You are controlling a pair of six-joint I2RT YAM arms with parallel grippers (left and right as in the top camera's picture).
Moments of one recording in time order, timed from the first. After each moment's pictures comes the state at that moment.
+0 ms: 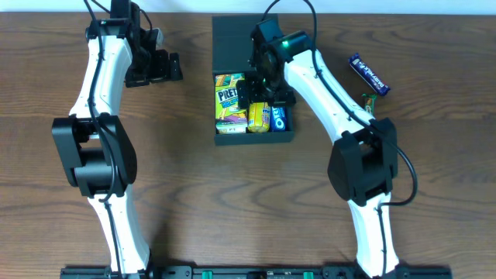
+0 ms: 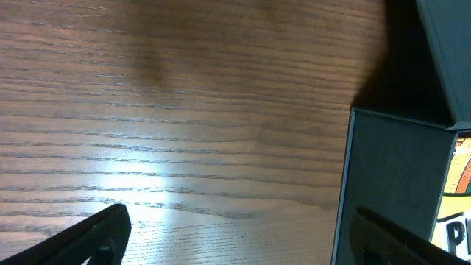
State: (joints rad) left arm 0.04 2.22 2.00 -1.13 0.26 -0.04; right arm 0.46 2.30 2.11 -1.24 -0.25 0.32
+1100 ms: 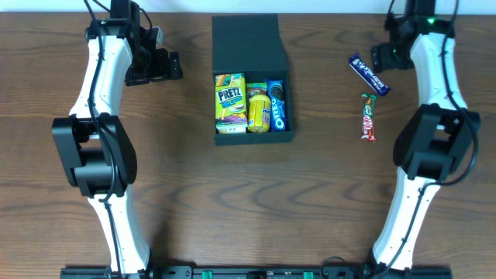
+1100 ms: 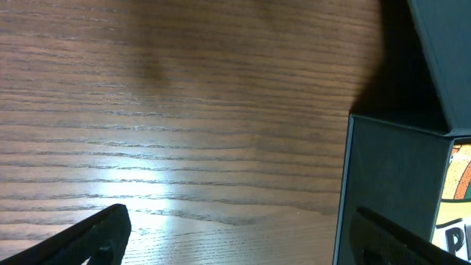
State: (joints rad) left arm 0.04 2.22 2.00 -1.11 0.26 -0.04; right arm -0.16 2.45 2.24 -1.01 0.11 -0.27
